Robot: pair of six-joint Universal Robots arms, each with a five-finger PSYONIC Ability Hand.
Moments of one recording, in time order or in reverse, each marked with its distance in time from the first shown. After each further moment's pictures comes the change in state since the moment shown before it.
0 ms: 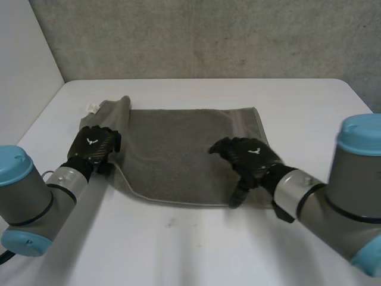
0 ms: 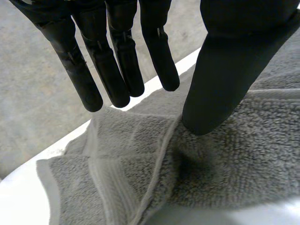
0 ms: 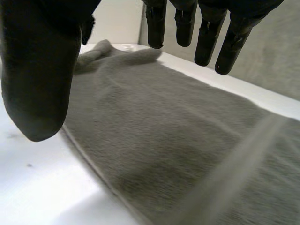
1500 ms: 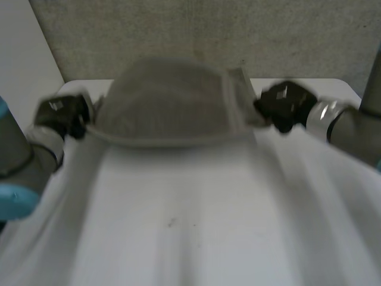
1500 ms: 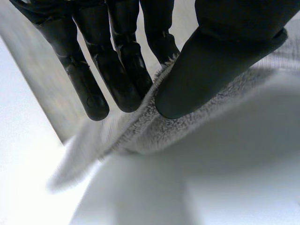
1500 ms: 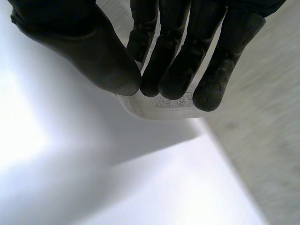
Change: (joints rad) left arm -0.025 0.105 0.246 -0.368 -0.289 -0.200; right arm -0.176 0.157 -0.501 0.342 -0.033 -0.623; left_hand 0.309 0.334 0.333 0.338 0.329; right_hand 1.083 1.094 1.086 1.078 1.113
